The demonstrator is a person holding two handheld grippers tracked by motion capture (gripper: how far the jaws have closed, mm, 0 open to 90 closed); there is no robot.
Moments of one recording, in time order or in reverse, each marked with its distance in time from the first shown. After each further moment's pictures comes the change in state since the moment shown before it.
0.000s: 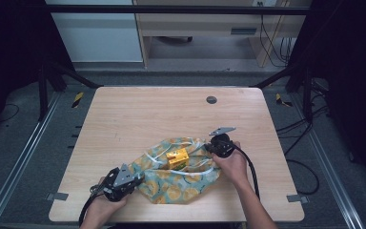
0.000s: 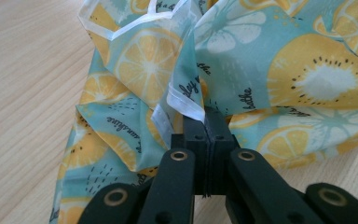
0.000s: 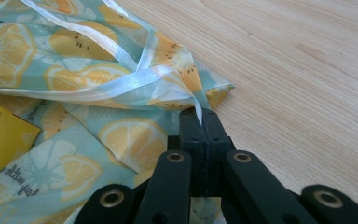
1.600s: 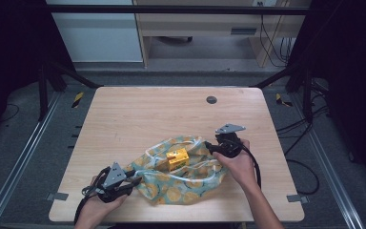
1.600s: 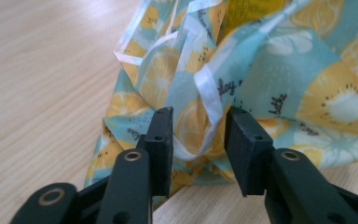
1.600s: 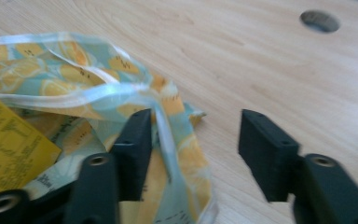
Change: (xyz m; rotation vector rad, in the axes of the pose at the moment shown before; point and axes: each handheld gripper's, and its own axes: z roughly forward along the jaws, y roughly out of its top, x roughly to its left) left arm 0.006 0.000 -0.023 -0.125 0.025 -0.046; right arm 0.005 0.011 -0.046 -0.129 -0.076 -0.028
